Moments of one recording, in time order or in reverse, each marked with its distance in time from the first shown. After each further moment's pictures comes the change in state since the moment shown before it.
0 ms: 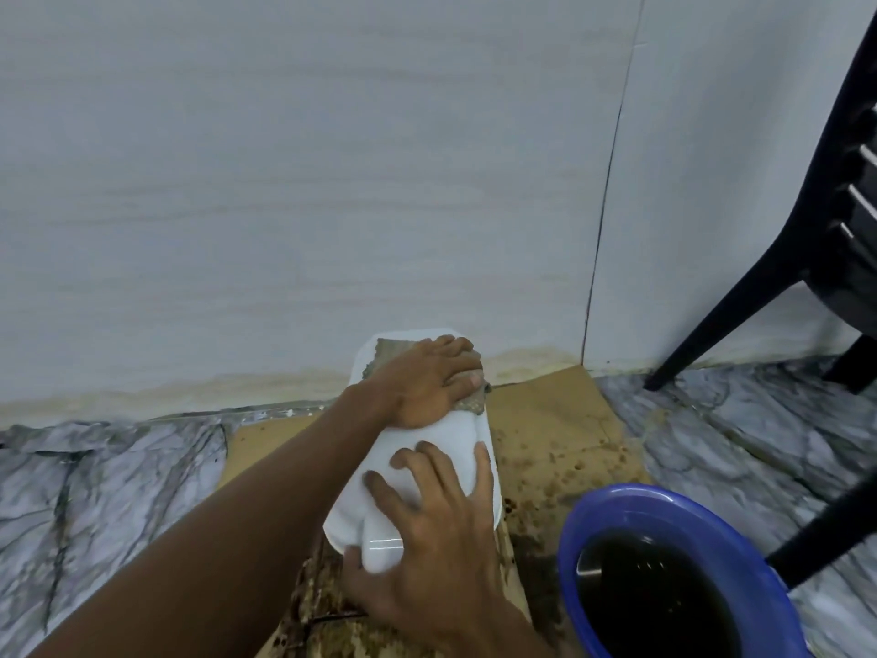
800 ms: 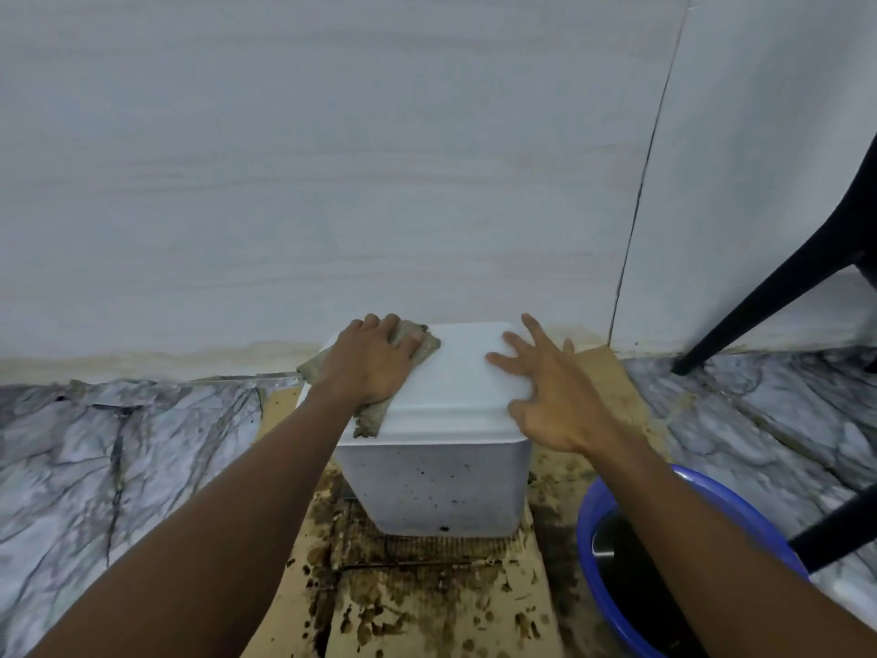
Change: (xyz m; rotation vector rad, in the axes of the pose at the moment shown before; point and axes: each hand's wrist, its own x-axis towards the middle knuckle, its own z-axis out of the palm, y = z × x) left_hand -0.072 -0.035 -0.004 -0.071 0.203 -0.628; right_hand 0.075 0.105 -0.052 0.120 -0.420 0.158
